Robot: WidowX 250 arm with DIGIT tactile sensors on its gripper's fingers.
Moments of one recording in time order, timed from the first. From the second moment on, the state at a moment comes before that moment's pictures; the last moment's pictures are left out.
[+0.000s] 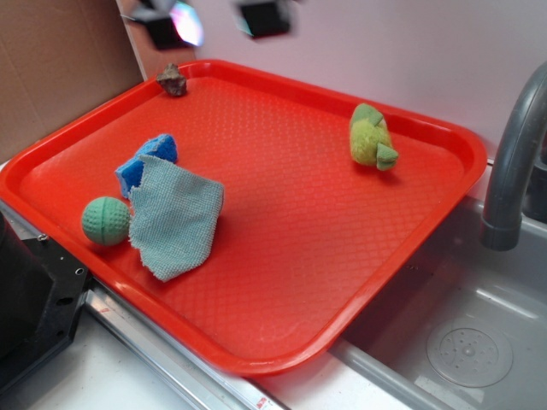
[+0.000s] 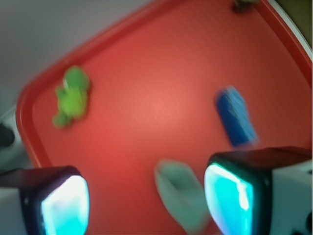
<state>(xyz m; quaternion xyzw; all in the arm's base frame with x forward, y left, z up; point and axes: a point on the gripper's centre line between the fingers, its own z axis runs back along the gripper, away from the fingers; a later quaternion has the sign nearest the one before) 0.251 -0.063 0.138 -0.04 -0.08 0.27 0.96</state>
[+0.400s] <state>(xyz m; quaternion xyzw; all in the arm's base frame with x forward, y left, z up) 0.304 -0.089 0.080 -0.01 -0.09 0.26 0.96</state>
